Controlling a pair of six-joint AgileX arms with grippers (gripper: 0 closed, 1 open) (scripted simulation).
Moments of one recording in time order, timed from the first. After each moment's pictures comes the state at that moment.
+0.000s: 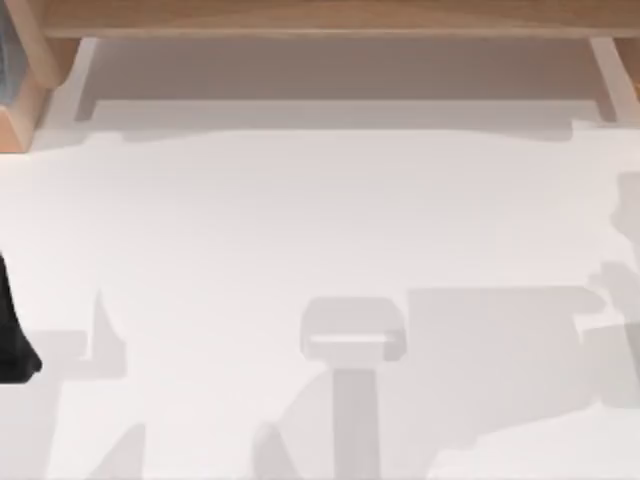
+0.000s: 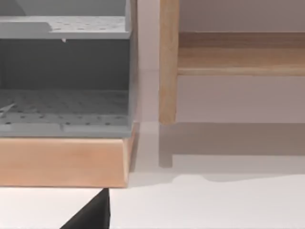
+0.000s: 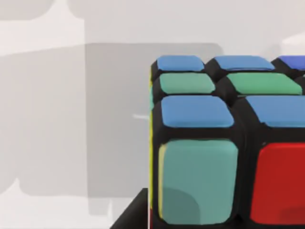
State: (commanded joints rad) left arm 0.00 0.00 0.00 0.00 0.00 0.00; right arm -0.09 1.66 1.14 -1.04 0.01 -0.09
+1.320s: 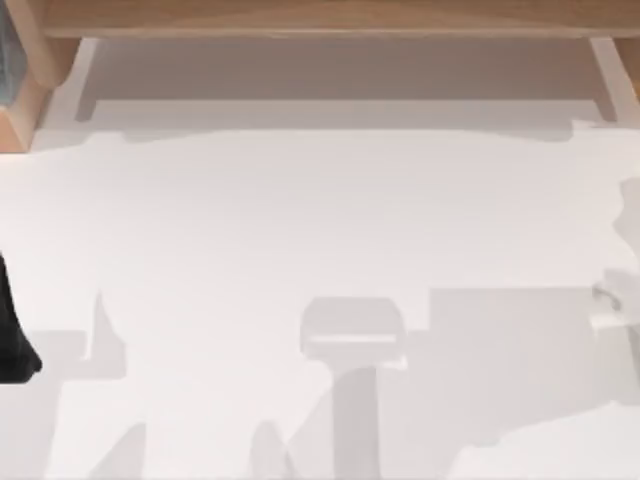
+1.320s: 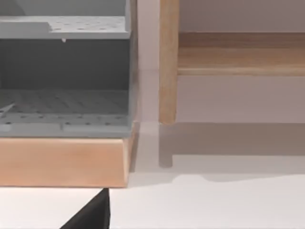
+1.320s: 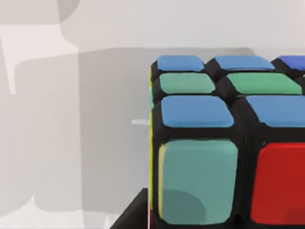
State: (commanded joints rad) left arm 0.00 0.00 0.00 0.00 0.00 0.00; right arm -0.10 1.68 1.08 -0.97 0.01 -0.09
